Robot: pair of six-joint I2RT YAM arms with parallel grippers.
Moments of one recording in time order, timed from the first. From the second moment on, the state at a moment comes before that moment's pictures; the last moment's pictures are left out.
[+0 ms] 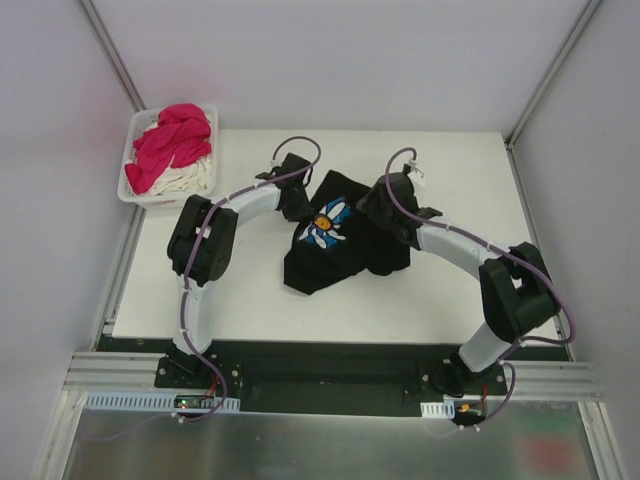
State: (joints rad) left arm -0.47 2.11 1.54 -0.48 -0.02 -0.72; right arm 0.54 1.62 1.02 -0.07 0.25 0.98
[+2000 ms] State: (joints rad) left arm -0.33 1.73 1.05 -0.62 -0.22 -0.86; right arm 0.68 1.89 1.55 -0.47 -0.03 0.66
